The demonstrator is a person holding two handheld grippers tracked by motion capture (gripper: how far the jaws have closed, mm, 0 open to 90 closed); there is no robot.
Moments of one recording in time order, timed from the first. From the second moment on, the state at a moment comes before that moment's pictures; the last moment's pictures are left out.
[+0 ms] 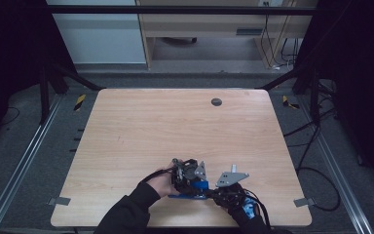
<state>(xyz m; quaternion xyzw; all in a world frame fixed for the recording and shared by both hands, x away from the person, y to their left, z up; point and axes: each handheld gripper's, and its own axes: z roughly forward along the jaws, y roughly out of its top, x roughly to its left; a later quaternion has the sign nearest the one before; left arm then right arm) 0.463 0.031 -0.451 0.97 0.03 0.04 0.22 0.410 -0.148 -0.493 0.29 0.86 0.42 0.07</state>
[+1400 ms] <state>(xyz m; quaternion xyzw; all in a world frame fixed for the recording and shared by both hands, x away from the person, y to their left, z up) 0.466 0.034 -0.448 0.97 0.01 0.03 0.24 0.408 -0.147 -0.496 0.31 0.84 0.44 0.05</state>
